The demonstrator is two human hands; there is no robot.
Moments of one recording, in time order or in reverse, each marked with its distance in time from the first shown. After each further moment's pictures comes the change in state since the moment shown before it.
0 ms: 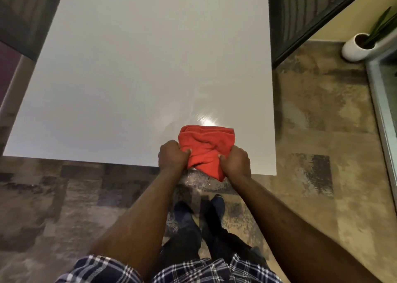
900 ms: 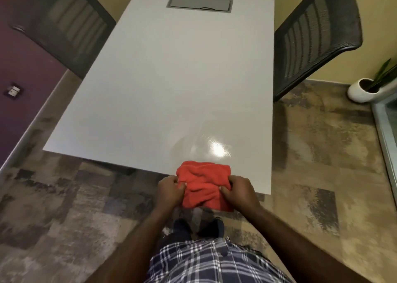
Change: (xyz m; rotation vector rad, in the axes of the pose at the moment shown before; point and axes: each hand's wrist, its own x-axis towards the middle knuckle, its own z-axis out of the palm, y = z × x) left_hand -0.099 -0.030 -0.037 -0.144 0.002 0.003; right_hand -0.060 0.008 -0.058 -0.063 -0.183 -0.340
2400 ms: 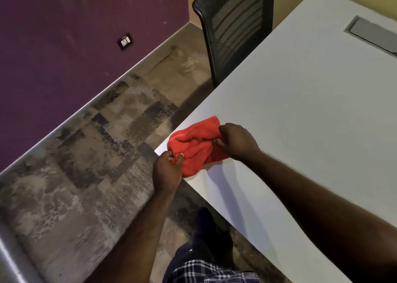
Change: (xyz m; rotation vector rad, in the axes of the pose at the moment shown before) left_hand 0.227 -0.213 -0.299 -0.438 0.616 -0.377; right_hand 0.287 -0.480 0.172 -0.327 -0.291 -0.795
